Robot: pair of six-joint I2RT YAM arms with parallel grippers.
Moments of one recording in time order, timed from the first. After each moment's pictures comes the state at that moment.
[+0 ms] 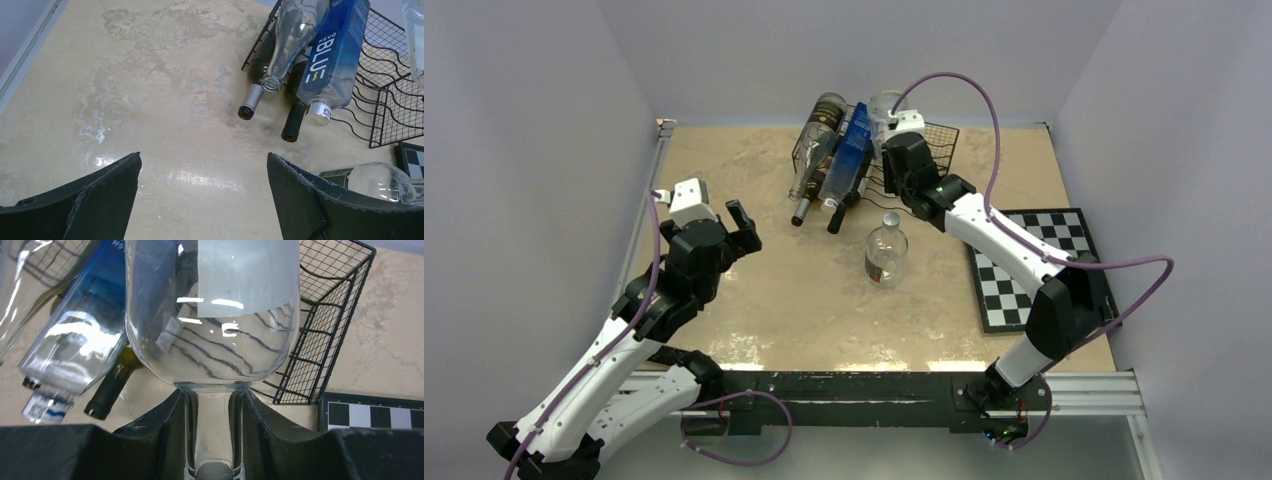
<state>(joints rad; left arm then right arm) -0.63 0.74 0.94 -0.66 -0.66 -0.59 0.63 1.59 1.39 -0.34 0.49 0.21</state>
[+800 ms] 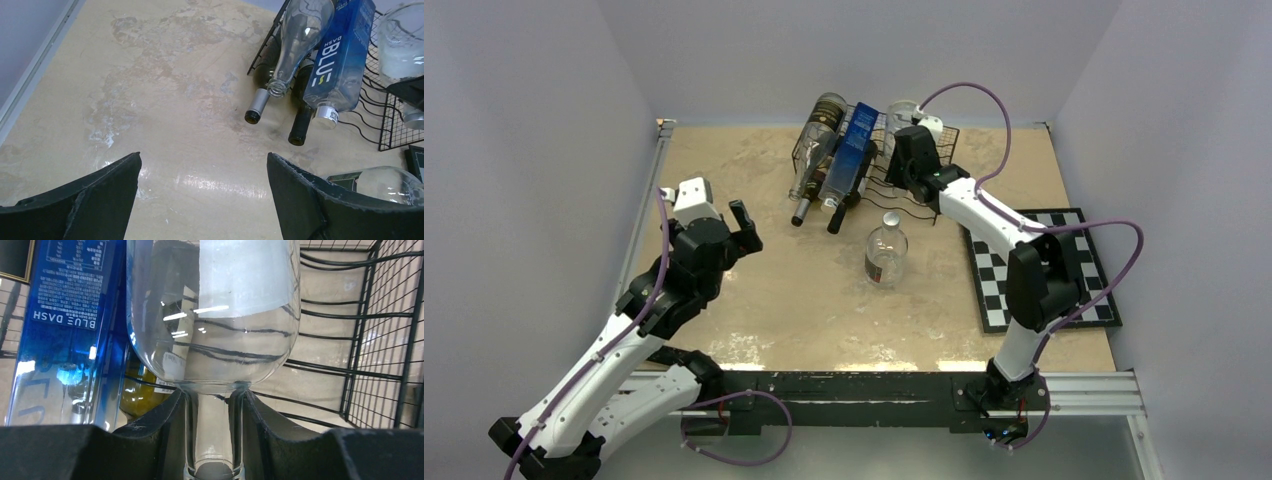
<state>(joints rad) -0.63 0.74 0.94 -0.67 -0.68 -0.56 0.48 1.79 1.43 -0.25 0.34 0.57</state>
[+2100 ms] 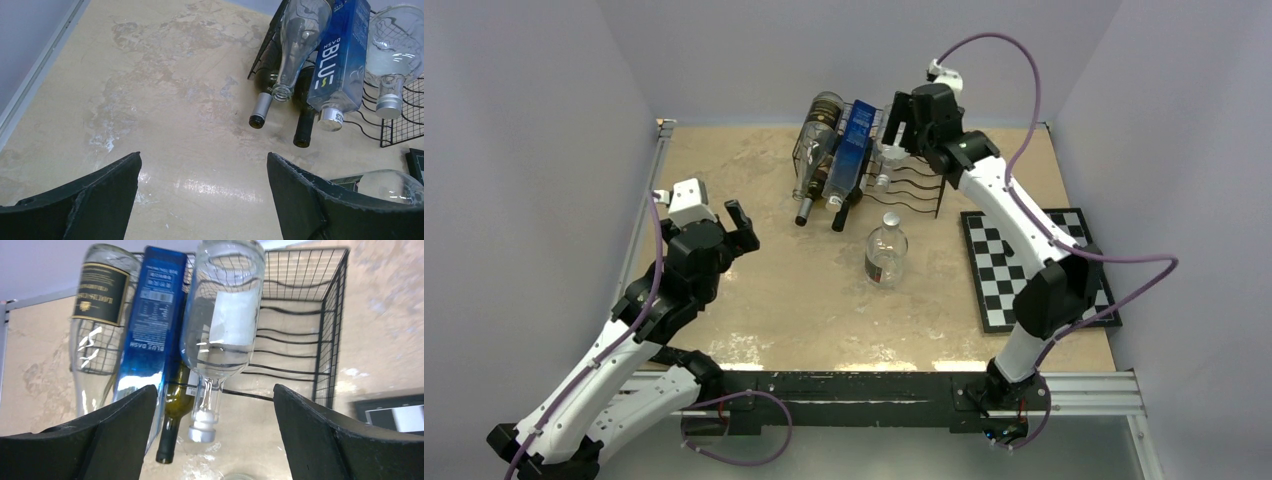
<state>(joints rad) -0.63 0.73 0.93 -0.63 -0.70 -0.53 0.47 1.73 1.69 -0.49 0.38 0.53</state>
